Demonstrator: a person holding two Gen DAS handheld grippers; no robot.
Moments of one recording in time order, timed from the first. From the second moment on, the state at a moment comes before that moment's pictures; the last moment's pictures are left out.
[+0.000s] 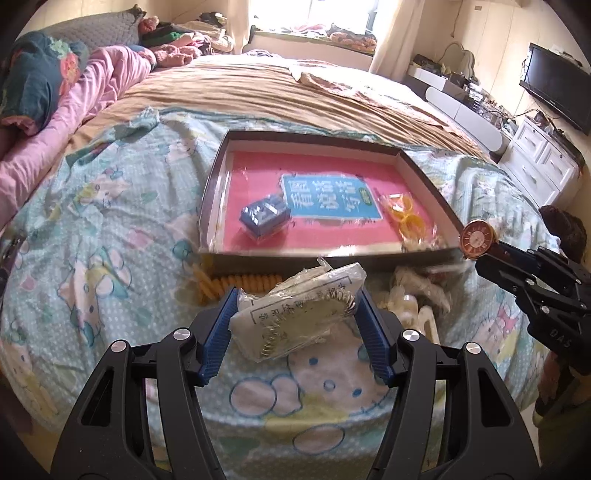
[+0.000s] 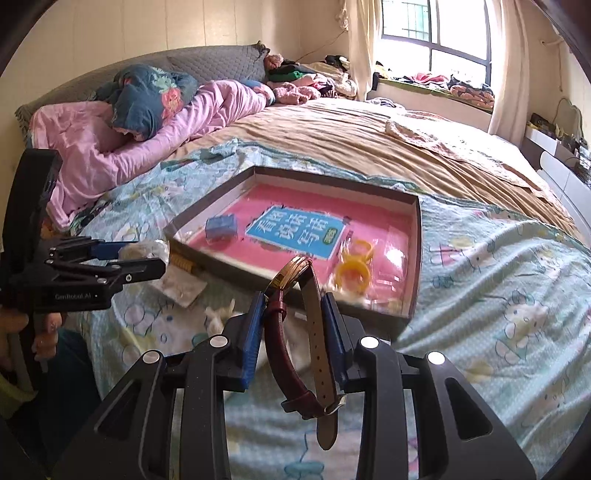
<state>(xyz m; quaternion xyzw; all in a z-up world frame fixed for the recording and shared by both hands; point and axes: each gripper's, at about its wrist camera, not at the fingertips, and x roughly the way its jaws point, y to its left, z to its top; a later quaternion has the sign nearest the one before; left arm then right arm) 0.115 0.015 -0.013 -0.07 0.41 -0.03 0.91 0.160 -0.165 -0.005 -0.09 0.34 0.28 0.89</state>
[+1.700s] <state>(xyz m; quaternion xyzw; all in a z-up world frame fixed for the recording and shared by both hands) 0.227 -0.015 -0.040 -0.04 0.45 -0.07 0.89 0.285 -0.177 -0.054 -0.04 0.40 0.15 0.90</state>
